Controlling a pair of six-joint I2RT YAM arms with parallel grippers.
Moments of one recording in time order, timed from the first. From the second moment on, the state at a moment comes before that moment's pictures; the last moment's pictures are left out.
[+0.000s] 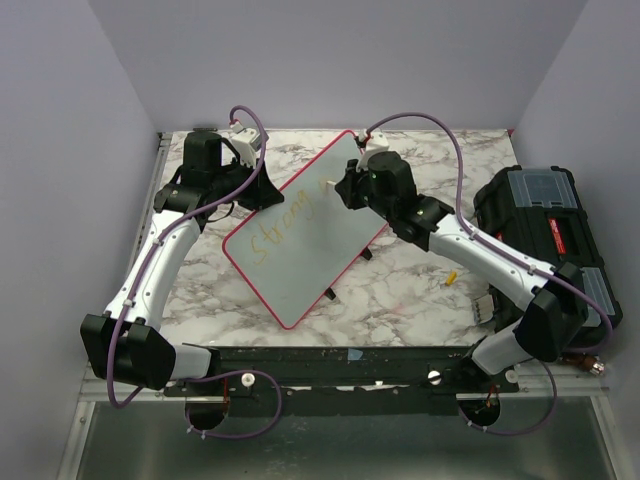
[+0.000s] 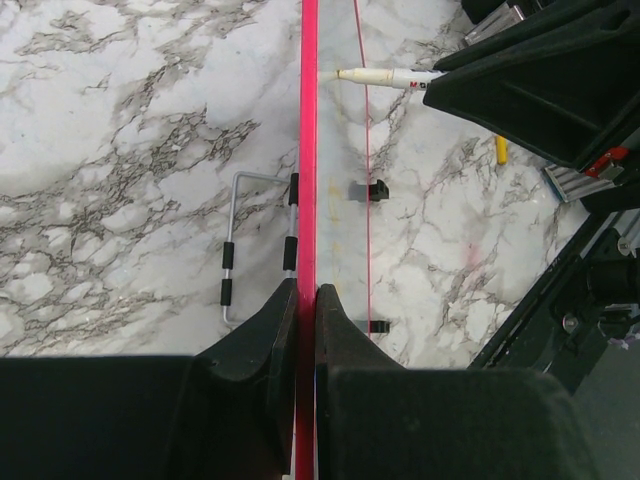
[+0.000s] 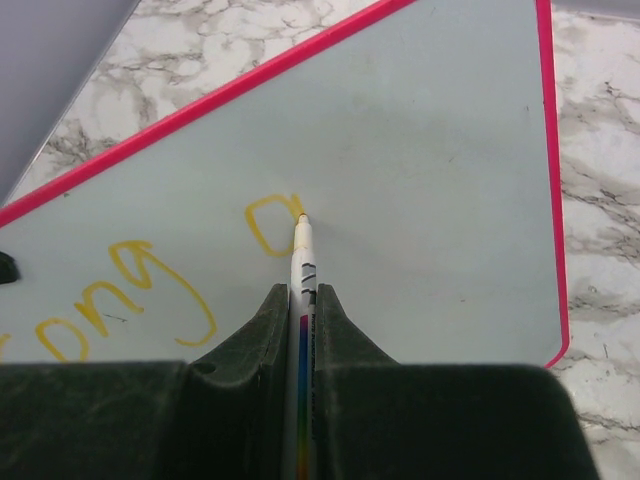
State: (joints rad) left arm -0.20 1.32 1.31 -0.57 0.65 -0.06; right arm 0.74 1.51 1.30 -0.14 0.18 0.28
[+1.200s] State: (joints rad) left arm -0.21 1.32 1.31 -0.57 0.66 -0.07; right arm 0.74 1.45 1.32 -0.15 0.27 0.24
